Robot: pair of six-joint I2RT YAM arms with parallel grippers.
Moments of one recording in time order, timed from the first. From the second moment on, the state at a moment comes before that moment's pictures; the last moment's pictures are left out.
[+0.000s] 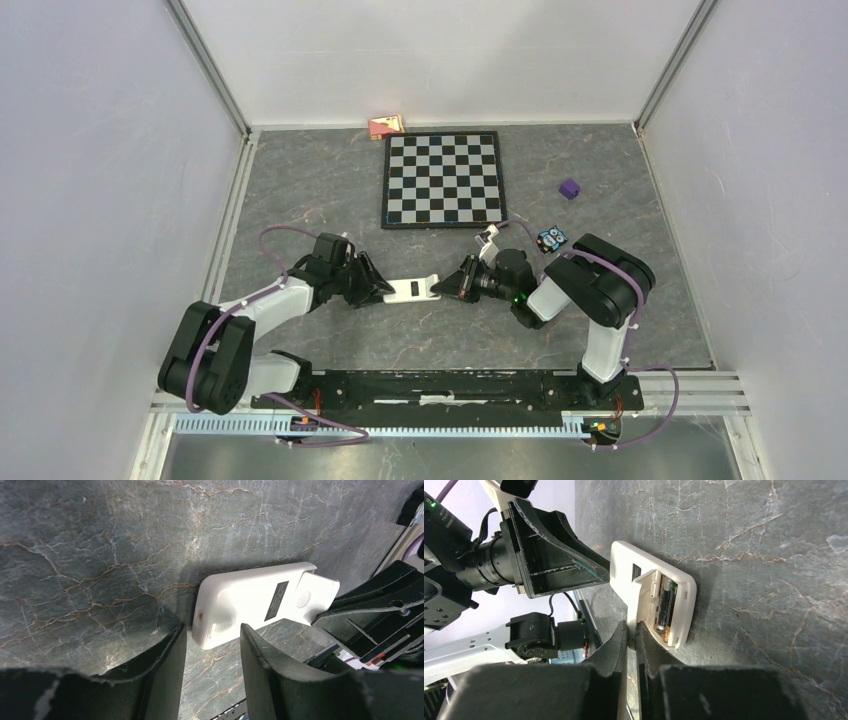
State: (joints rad) left arm -0.35 1.28 0.46 -0.12 0.35 -0.83; right arm 0.68 1.86 0.40 1.13 -0.45 1.12
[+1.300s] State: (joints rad) left arm -0.35 1.30 0.47 -0.12 0.36 -0.83; right arm 0.68 1.74 0.54 0.67 -0.45 0.95
